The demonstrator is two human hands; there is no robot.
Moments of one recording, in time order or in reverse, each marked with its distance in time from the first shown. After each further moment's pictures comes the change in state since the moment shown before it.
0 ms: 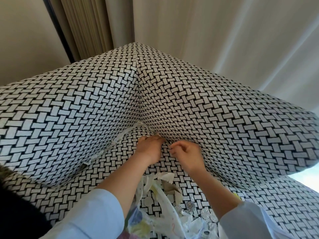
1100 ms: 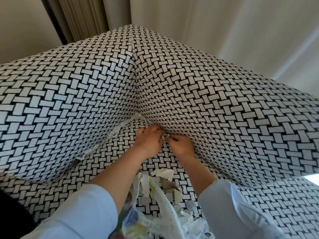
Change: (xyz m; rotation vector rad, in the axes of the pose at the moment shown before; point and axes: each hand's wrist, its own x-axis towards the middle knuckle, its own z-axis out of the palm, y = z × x) left_hand 0.017 -0.011 0.020 -0.106 0.072 0.003; right_hand 0.049 0.023 0.037 -0.046 -0.043 0.239
